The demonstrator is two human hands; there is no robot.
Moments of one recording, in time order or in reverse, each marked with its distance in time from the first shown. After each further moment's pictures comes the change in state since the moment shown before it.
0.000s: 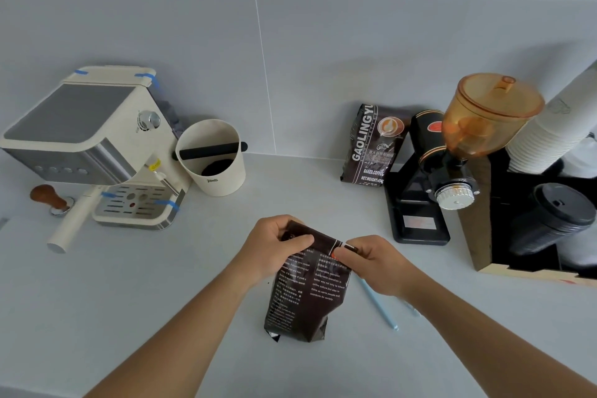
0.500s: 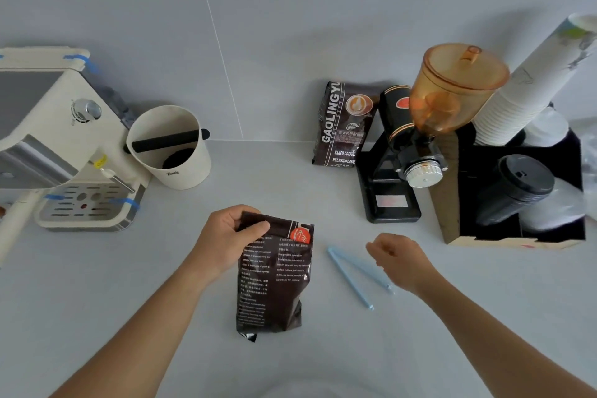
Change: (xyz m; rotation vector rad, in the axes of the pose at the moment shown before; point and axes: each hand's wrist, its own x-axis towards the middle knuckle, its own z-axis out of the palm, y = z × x) left_hand 0.014 -0.014 -0.010 -0.017 0.078 0.036; right_hand -0.032 0.081 -0.035 -0.165 0.291 0.403
